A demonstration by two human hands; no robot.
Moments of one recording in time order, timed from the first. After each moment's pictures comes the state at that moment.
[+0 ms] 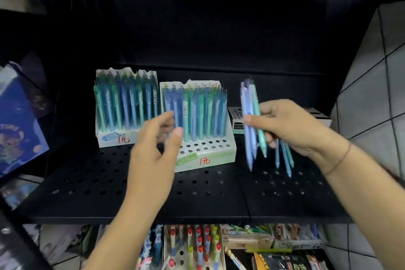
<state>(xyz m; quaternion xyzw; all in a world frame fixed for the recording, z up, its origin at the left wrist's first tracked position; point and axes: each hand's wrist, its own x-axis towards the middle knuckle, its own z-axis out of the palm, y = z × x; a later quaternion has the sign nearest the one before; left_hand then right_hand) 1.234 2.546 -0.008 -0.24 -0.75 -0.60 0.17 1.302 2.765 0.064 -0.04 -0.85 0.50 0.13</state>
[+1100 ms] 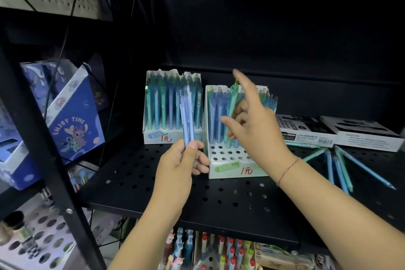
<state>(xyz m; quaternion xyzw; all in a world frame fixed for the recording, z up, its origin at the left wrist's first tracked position) 1.211 2.524 -0.030 -0.16 -0.67 -0.73 0.04 1.217 2.678 0.033 0.08 -0.88 0.34 0.33</state>
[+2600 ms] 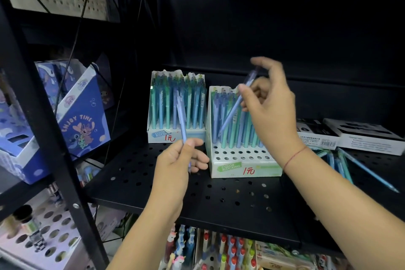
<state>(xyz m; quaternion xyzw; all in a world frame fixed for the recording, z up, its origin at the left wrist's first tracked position) 1.209 2.517 -0.032 -0.13 -0.63 -0.77 0.02 1.208 2.686 0.054 0.11 -0.78 0.40 0.47</state>
